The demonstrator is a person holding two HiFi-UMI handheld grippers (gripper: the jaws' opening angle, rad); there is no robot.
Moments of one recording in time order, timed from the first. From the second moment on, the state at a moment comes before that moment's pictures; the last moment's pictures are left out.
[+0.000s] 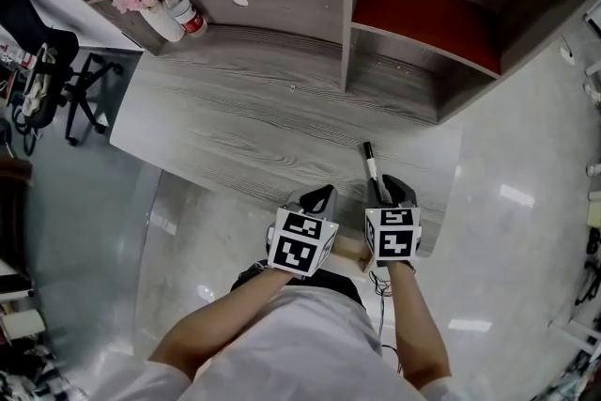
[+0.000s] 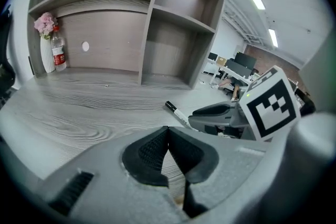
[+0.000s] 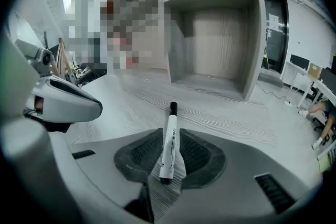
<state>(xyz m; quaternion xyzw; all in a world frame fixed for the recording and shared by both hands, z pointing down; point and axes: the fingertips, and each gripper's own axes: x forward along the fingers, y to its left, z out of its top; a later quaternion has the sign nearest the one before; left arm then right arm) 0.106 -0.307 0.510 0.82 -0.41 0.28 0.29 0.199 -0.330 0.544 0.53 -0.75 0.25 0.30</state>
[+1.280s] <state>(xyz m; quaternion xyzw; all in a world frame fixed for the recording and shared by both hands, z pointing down) 0.086 -0.266 0.515 0.83 -0.39 0.28 0.29 0.181 -0.289 0.539 0.54 -0.74 0.26 0.30</state>
